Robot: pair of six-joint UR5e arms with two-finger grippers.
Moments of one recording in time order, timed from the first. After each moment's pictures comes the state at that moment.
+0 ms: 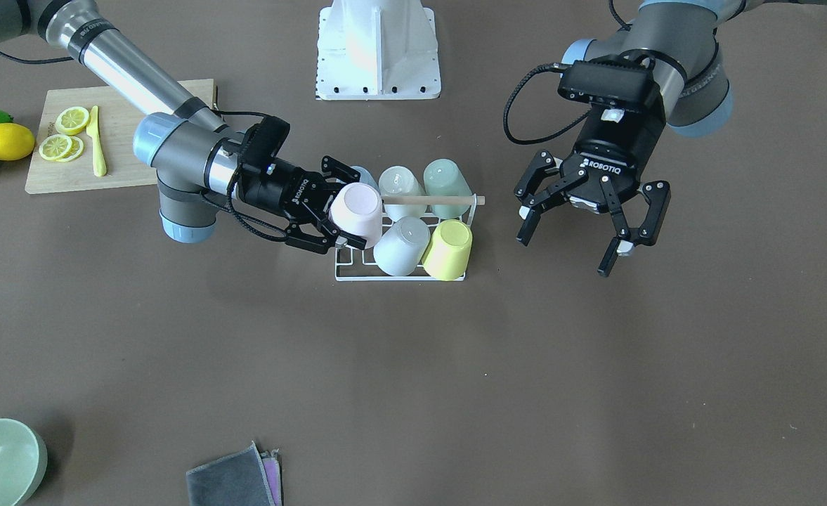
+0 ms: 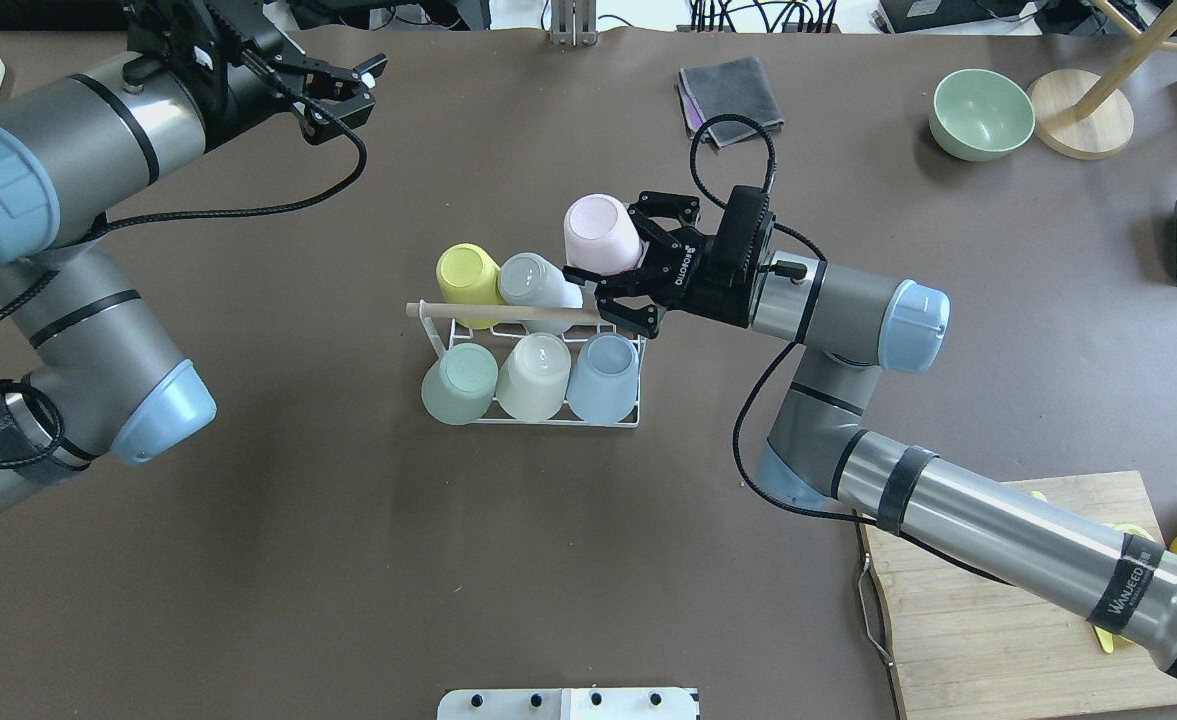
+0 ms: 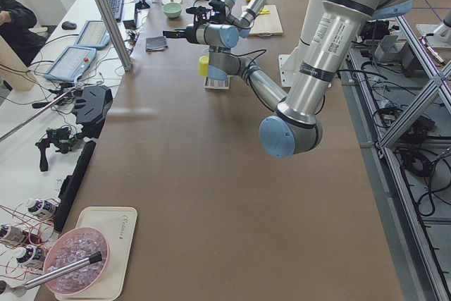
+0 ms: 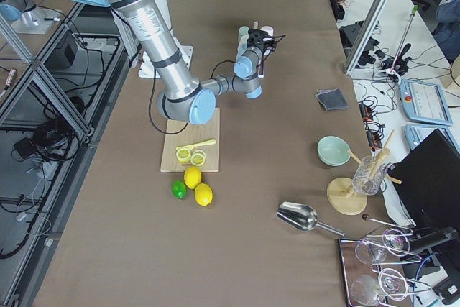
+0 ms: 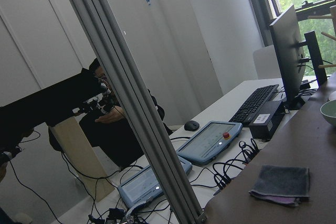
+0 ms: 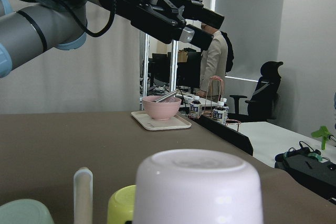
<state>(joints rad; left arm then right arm) -0.81 -2.02 -1.72 -2.59 -1.44 -0.20 0.58 -0.91 1.10 0.38 1.67 0.31</state>
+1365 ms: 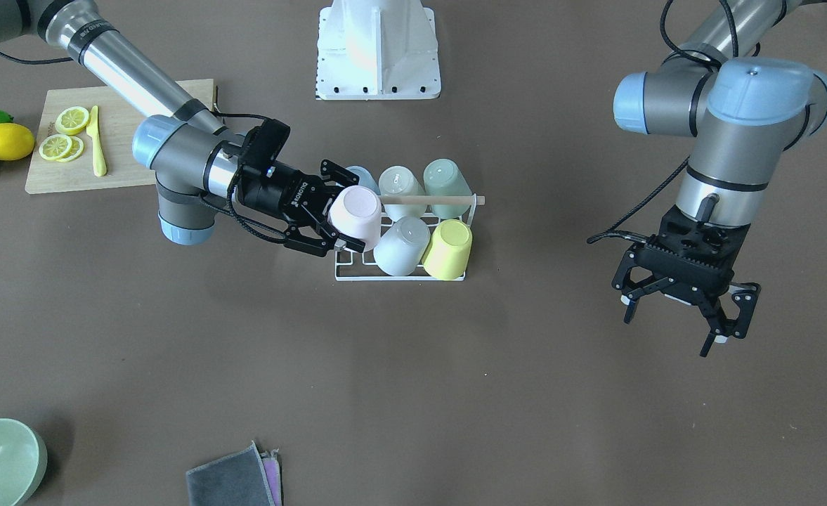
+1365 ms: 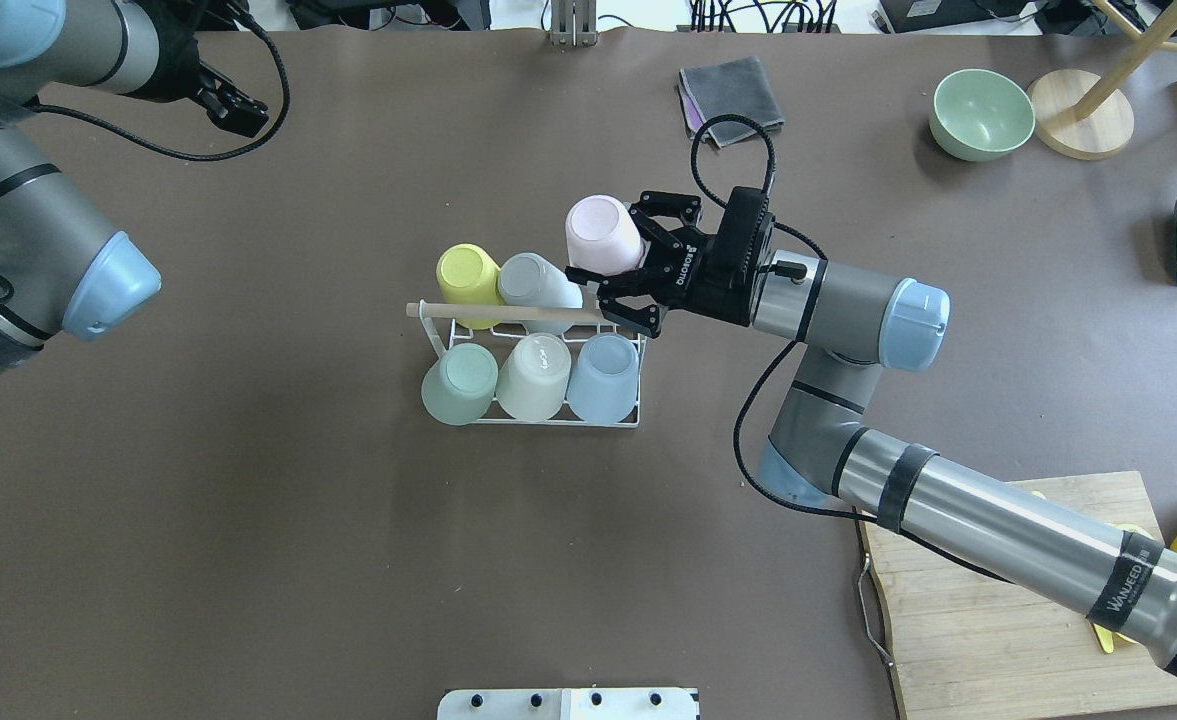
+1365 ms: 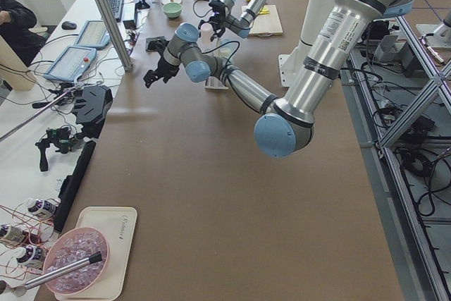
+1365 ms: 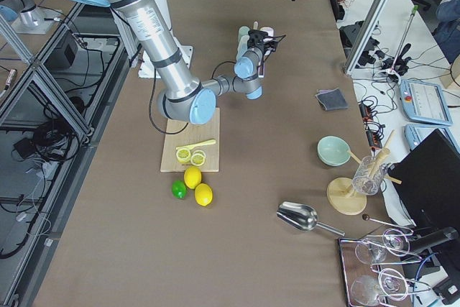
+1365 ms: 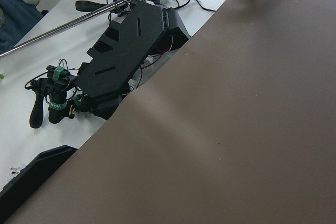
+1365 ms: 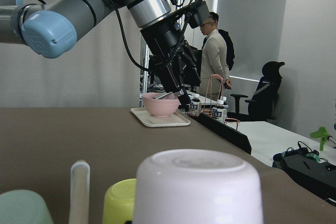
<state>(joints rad) -0.99 -2.06 -1.62 -1.98 -1.77 -0.17 0.59 -0.91 1.09 0.38 1.68 0.29</state>
